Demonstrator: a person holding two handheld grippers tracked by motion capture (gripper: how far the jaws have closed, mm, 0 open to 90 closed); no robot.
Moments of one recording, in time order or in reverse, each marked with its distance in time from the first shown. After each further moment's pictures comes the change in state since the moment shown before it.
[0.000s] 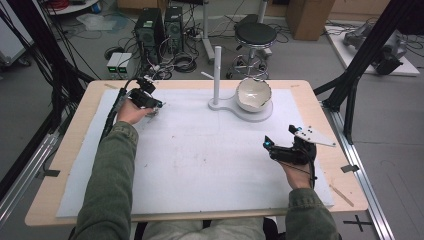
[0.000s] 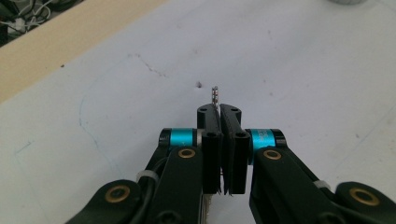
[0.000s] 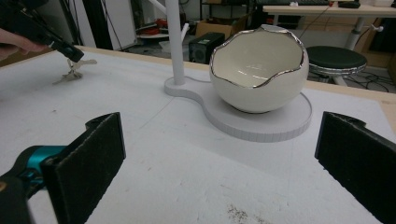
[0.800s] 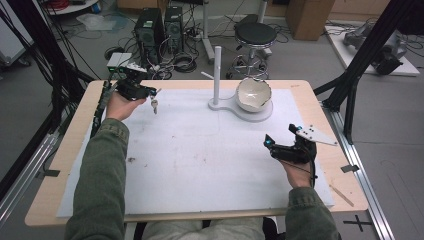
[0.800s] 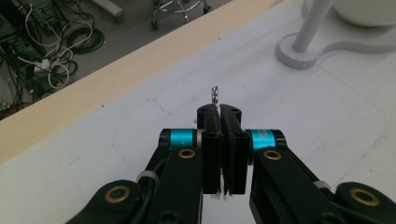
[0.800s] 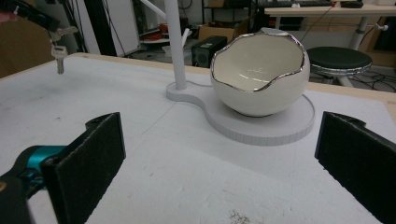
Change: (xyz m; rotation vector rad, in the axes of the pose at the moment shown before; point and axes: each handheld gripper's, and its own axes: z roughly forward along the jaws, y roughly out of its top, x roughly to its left) left arm -0.009 0.013 -0.067 -0.175 0.010 -0.018; right arm -0.003 0.001 0.001 -0.014 0.013 0.026
